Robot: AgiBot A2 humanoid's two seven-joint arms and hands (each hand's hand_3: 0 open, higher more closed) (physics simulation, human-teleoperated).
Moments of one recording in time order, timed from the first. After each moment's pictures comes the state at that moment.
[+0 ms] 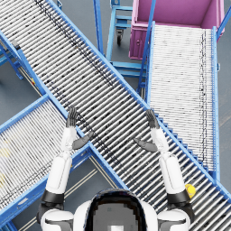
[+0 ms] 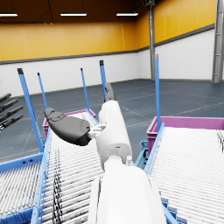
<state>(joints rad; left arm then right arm) 0.29 1.21 0.20 -1.80 1.00 0.10 0.10 0.29 -1.21 0.20 1.80 1.00 0.10 -0.10</state>
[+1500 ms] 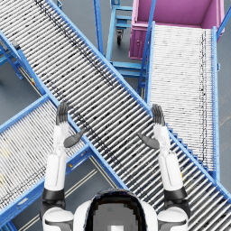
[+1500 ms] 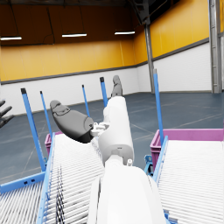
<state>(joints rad) 0.36 1.26 0.06 -1.78 1.00 0.00 0.00 0.37 -1.28 0.16 1.80 1.00 0.00 0.00</state>
